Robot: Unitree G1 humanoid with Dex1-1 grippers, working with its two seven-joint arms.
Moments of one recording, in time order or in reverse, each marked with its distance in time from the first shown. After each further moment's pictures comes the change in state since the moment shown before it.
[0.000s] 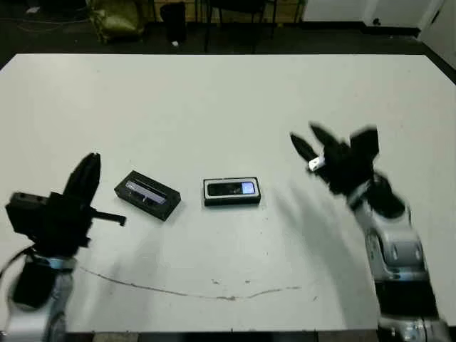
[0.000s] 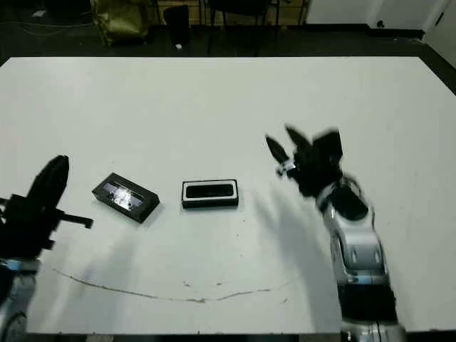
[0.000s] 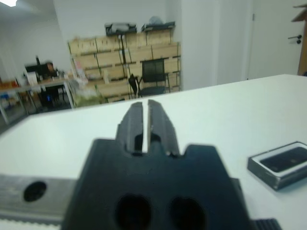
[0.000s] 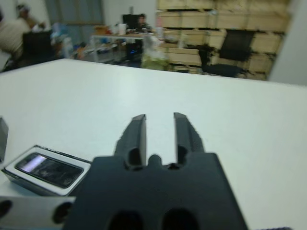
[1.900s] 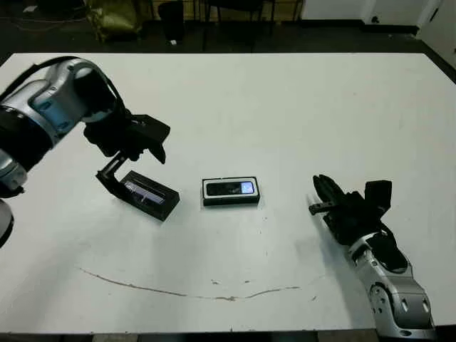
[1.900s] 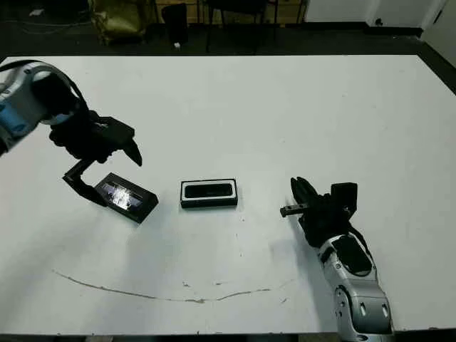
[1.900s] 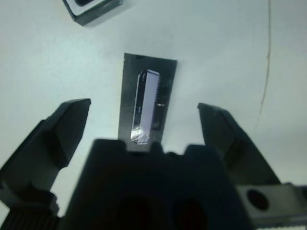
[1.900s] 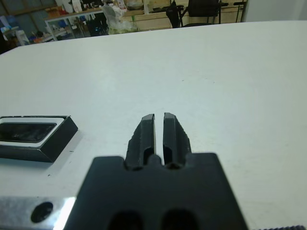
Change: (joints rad) left arm -1.402 0.413 -1.316 1.065 0.078 -0.087 -1.312; right arm 0.145 -0.013 0.027 -0.030 0.027 0.060 -0.138
